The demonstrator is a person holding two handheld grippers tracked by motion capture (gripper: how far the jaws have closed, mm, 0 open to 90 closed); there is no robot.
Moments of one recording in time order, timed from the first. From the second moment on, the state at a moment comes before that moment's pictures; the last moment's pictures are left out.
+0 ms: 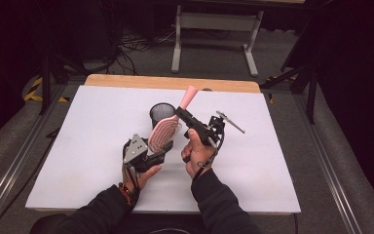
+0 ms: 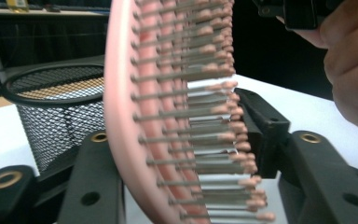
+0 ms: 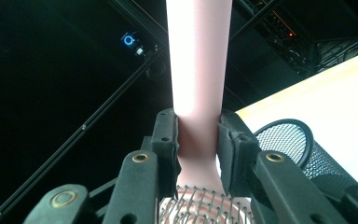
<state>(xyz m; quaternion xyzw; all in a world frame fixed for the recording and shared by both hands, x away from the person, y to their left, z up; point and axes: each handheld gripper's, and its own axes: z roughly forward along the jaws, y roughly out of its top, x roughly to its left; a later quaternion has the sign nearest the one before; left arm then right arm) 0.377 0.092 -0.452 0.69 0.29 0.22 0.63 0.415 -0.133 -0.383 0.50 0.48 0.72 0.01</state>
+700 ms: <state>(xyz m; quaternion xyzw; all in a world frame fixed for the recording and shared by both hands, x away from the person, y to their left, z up) 0.379 0.094 -0.450 0.68 0.29 0.22 0.64 0.417 -0.140 -0.397 0.52 0.45 0.73 -0.02</state>
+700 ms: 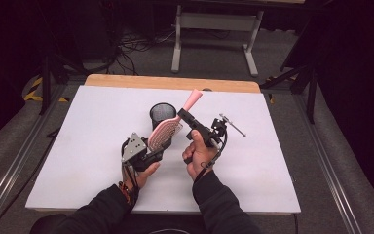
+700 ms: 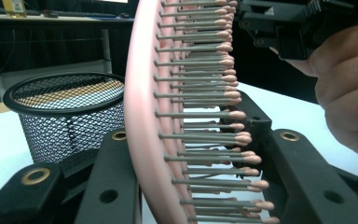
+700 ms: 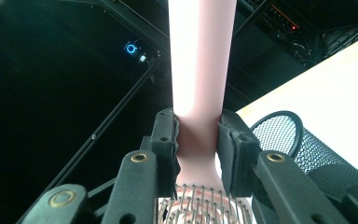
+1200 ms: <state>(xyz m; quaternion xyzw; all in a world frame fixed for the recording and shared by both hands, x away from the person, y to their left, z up) 0.379 0.097 -0.444 0.69 0.27 0.24 0.63 0.419 -0.144 -0.407 0.53 0.43 0.73 -0.04</state>
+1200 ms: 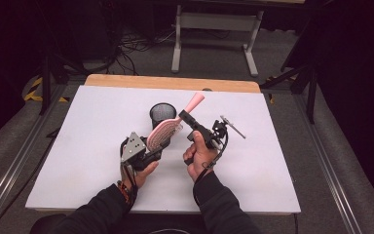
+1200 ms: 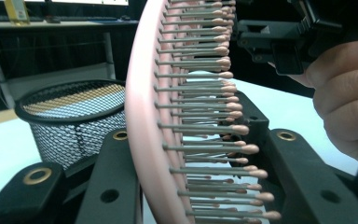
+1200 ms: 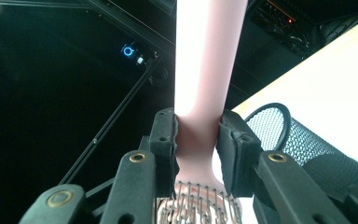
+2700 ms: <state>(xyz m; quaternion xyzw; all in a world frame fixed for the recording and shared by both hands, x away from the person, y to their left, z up) 0.381 0.117 -0.412 0.72 0.24 0.25 0.60 0.396 -0.187 -0.408 0.38 0.70 0.58 0.18</state>
